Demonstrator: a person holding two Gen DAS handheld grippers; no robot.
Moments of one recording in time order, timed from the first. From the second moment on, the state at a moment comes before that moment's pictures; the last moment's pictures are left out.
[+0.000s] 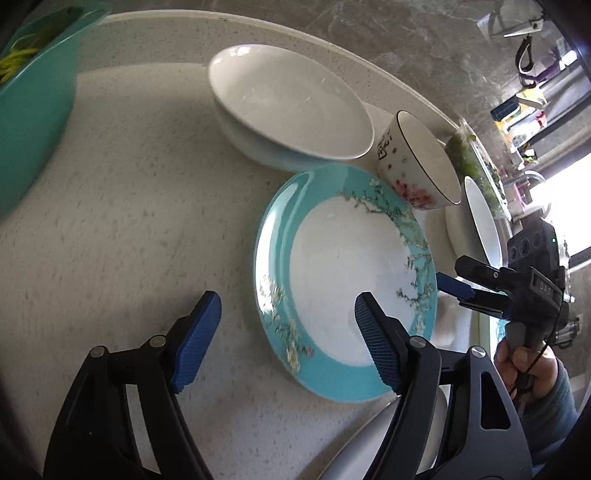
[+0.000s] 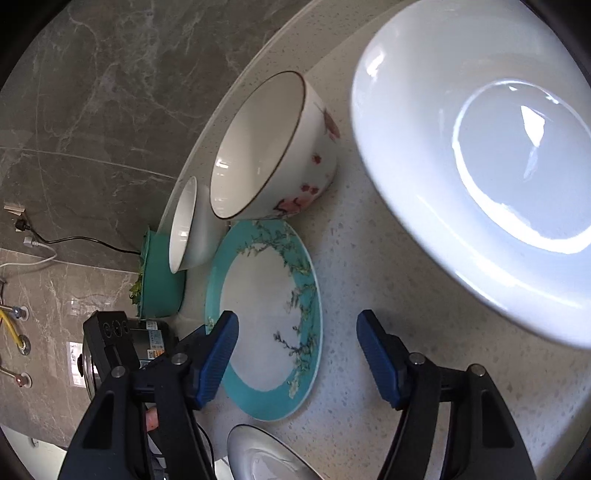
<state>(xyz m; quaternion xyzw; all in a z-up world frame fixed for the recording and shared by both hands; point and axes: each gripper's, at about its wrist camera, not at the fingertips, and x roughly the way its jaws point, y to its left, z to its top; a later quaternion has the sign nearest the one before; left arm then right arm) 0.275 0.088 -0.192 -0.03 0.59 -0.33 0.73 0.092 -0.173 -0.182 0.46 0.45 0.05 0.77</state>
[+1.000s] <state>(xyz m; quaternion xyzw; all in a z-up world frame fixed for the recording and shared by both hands) 0.256 0.098 -0.193 0.03 0.59 -0.31 0.75 0.102 -0.155 -0.174 0.36 0.49 0.04 0.79</state>
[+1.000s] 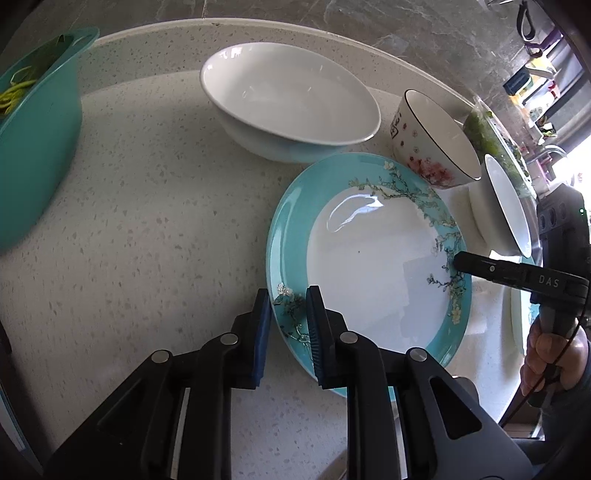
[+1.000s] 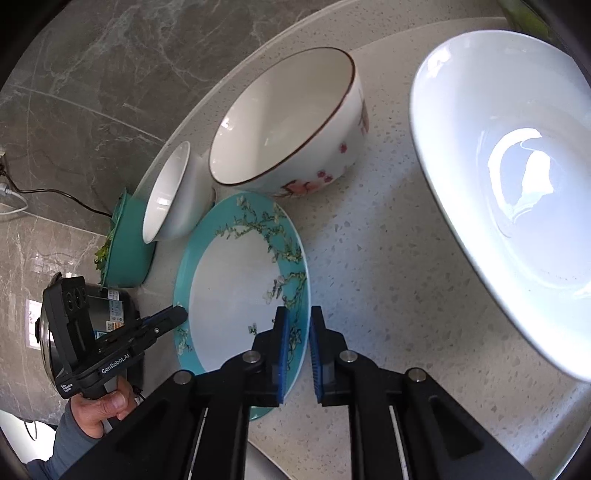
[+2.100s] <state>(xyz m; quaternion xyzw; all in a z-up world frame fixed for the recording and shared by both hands) 0.064 0.180 -0.147 0.03 0.58 -0.33 0.75 -0.035 -0.089 -0.136 0.34 0.50 0.06 0.79</state>
